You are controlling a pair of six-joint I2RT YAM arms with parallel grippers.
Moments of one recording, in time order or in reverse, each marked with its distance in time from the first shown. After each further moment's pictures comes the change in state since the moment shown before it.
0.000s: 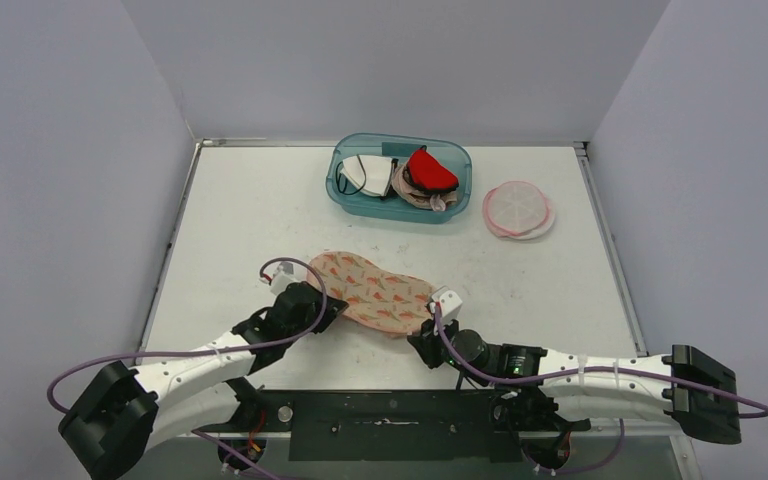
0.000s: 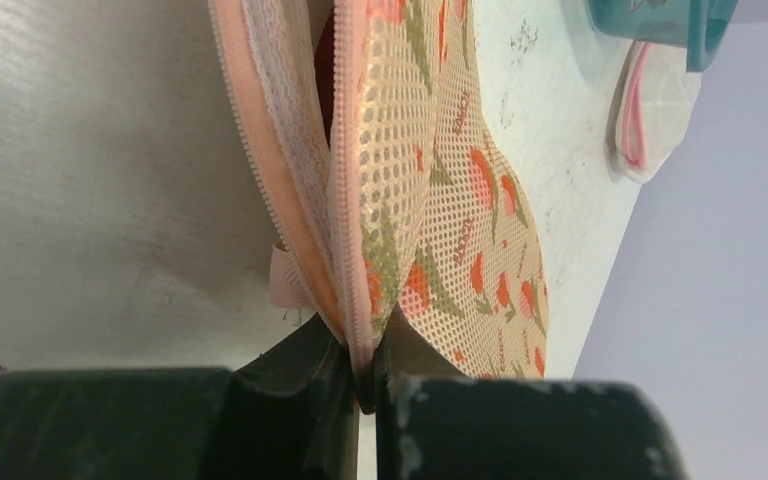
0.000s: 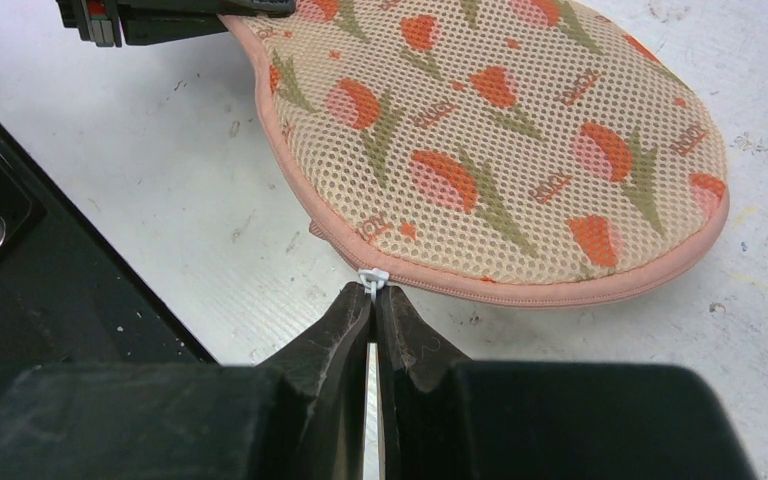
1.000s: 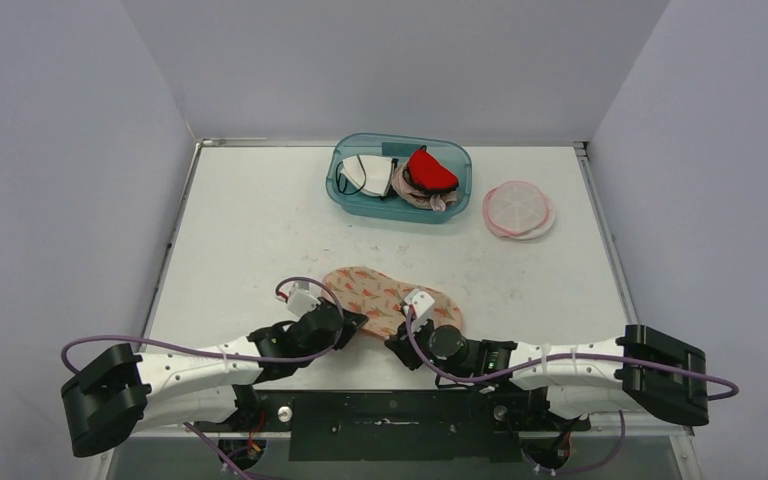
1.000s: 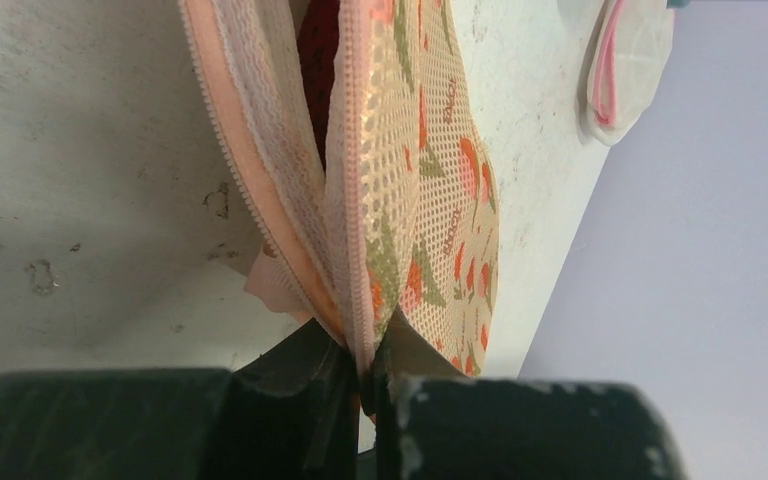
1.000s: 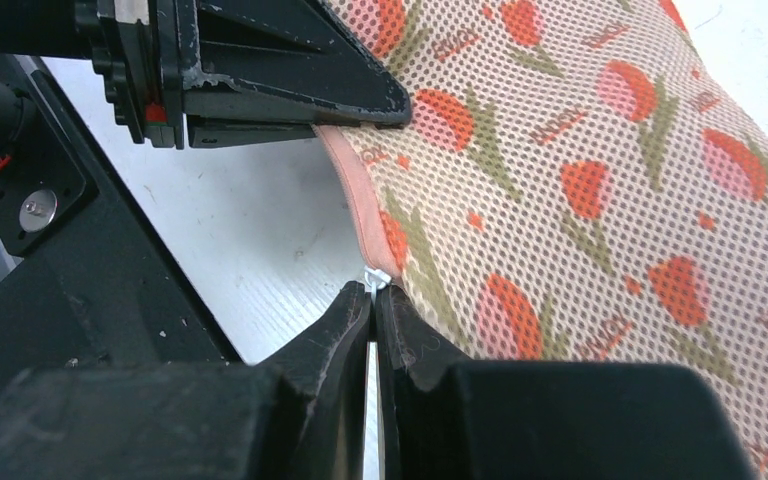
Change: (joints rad) left arm -0.309 0.045 0.051 -0.053 -0.207 -0.266; right arm -0.005 0.279 0.047 0.267 -0.151 -0.070
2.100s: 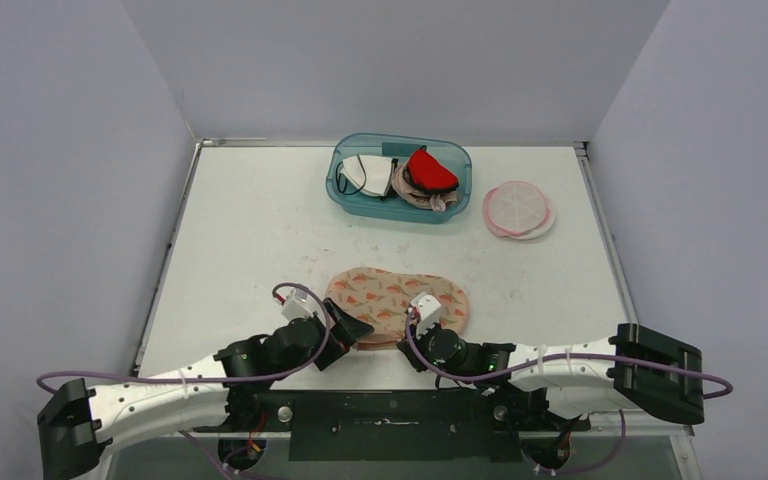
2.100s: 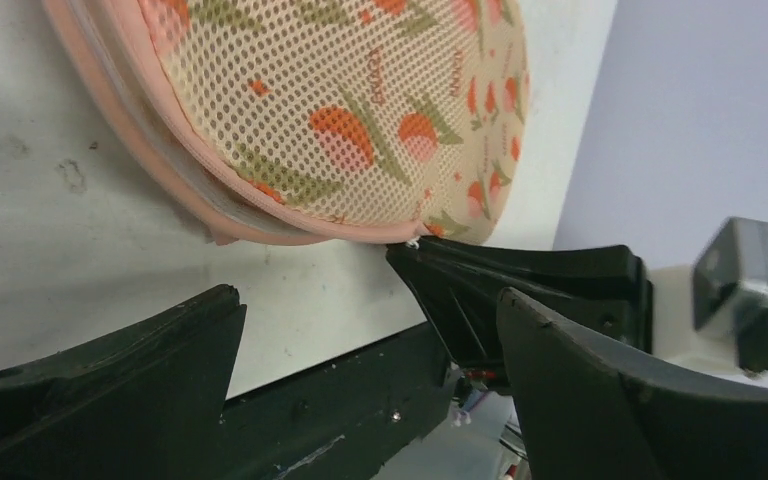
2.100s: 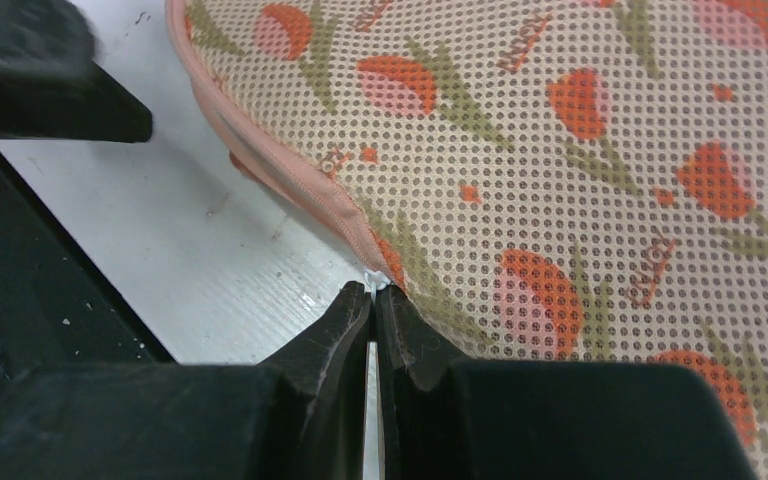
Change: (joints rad) left arm -0.010 -0.381 -0.089 -0.161 0.177 0.195; right arm -0.010 -0.019 -0.056 -0.074 0.098 0.051
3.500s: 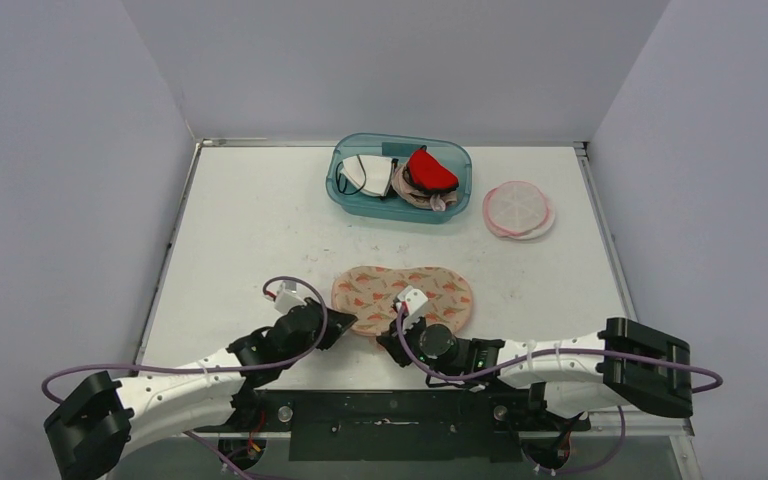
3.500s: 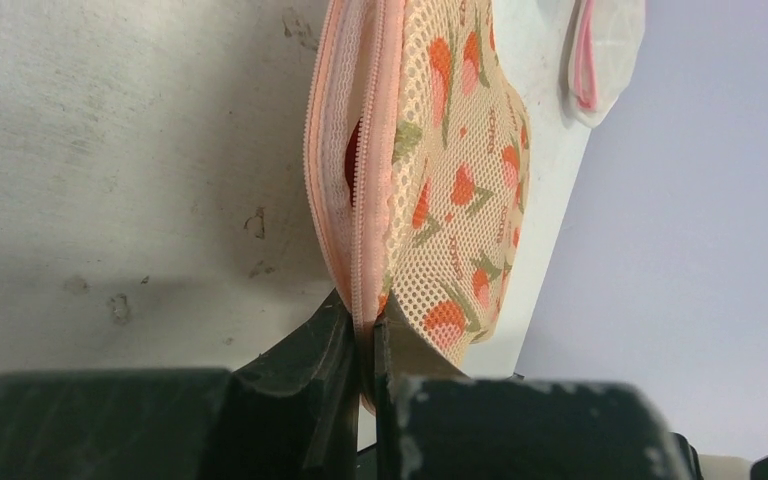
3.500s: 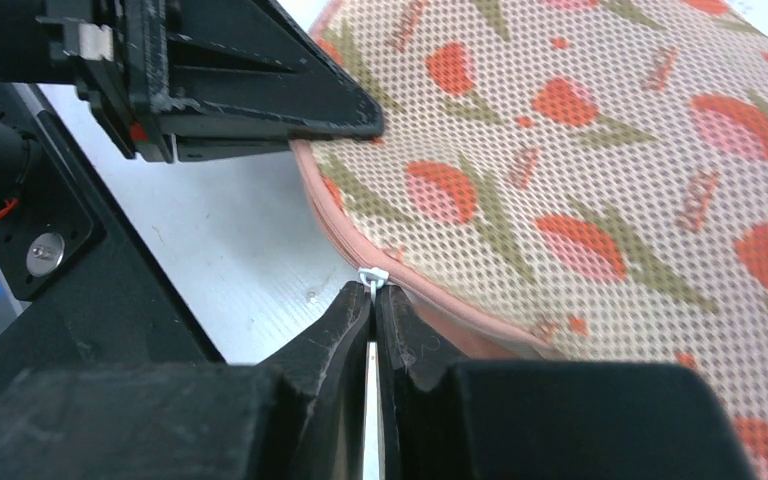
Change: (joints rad) left arm 0.126 0.220 -0.045 0.241 -0.053 -0.060; right arm 0.022 0.116 0.103 0.144 -0.059 -0.034
